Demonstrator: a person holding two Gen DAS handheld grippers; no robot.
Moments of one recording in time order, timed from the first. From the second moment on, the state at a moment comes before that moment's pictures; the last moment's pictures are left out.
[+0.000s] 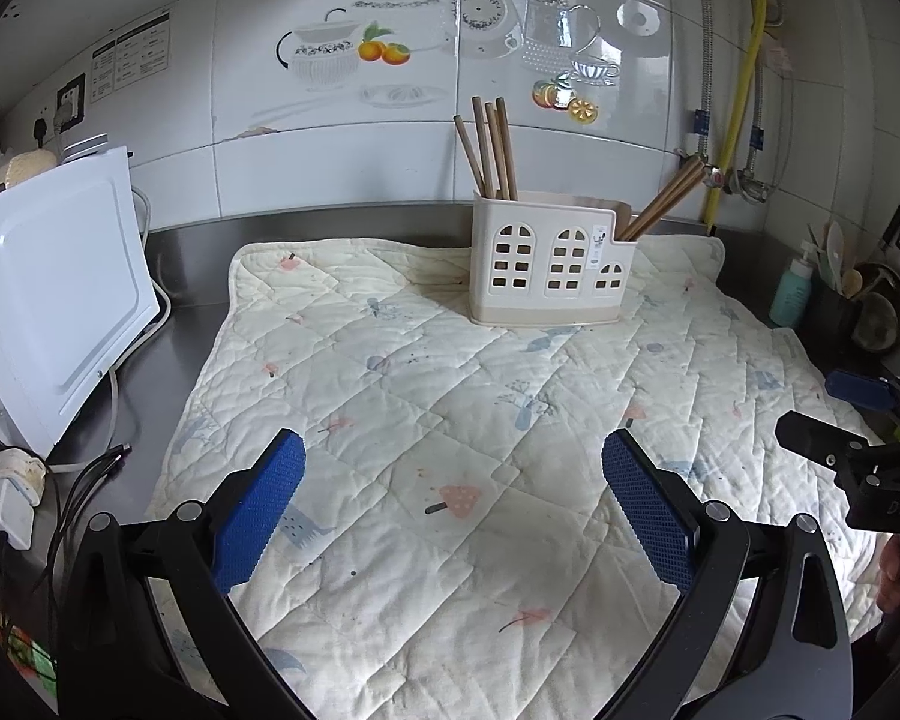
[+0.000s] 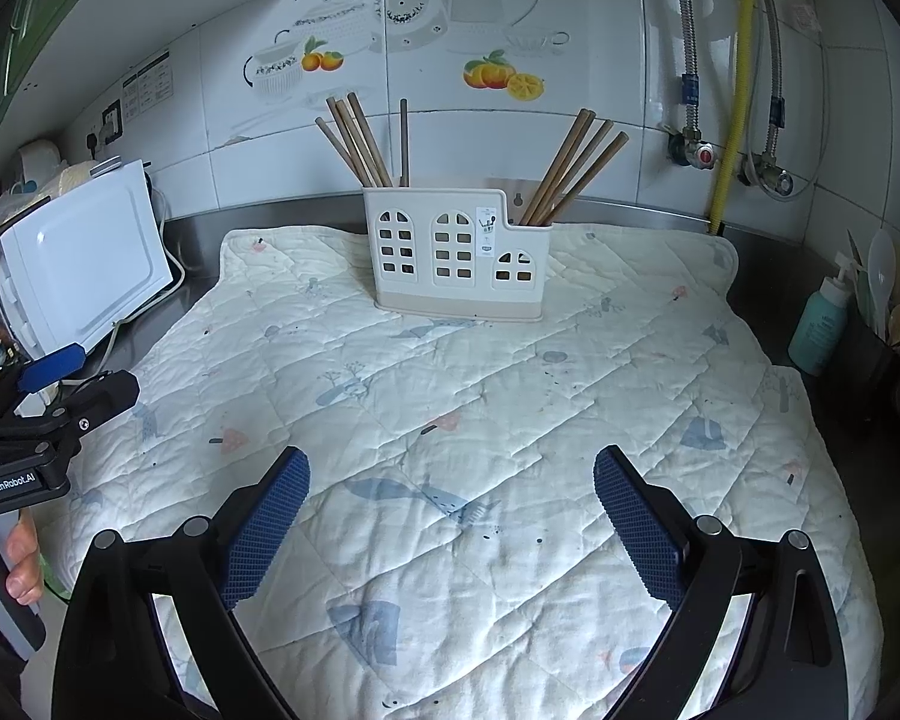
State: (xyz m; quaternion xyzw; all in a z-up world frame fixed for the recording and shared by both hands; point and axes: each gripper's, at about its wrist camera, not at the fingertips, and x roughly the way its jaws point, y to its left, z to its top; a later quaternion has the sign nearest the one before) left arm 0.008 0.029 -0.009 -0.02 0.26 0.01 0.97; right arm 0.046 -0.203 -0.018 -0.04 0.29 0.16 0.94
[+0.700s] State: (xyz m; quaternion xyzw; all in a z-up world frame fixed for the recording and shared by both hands) left arm 0.009 0.024 -0.009 -0.04 0.26 -0.01 0.96; right arm 0.046 -0.203 -0.022 -0.04 0.29 0.16 0.94
